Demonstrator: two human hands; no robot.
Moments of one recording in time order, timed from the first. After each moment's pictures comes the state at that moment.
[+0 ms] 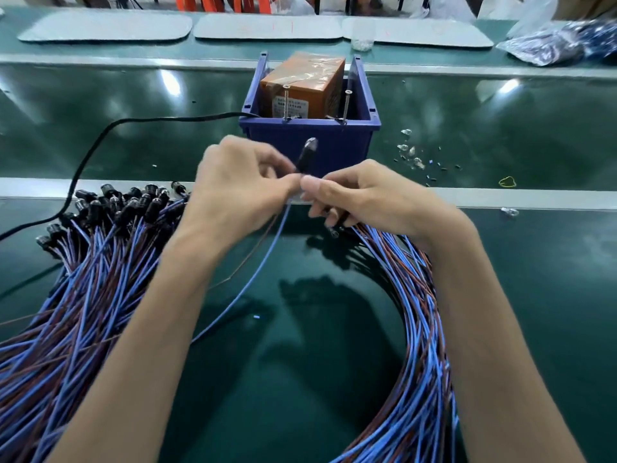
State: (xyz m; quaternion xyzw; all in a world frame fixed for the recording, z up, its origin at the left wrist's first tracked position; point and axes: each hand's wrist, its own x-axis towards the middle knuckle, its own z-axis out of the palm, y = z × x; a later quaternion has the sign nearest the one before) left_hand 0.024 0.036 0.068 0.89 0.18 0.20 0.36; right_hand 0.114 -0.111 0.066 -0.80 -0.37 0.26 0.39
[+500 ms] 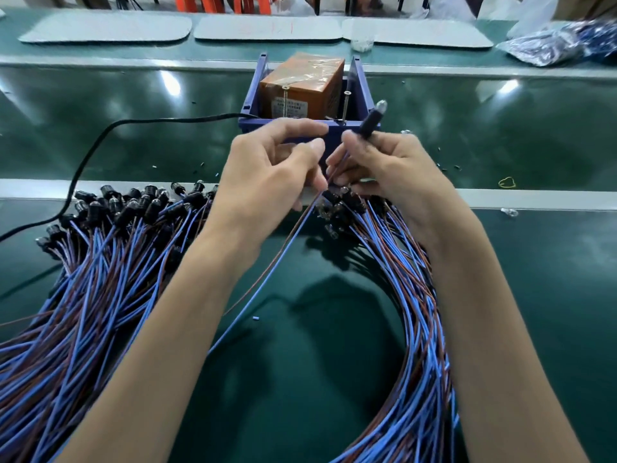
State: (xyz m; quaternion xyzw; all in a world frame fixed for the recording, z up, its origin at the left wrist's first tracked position) left_hand 0.024 0.003 0.083 0.73 0.13 0.22 0.63; right_hand 0.121 -0.115 0.072 -0.71 -0.27 0.21 0.61
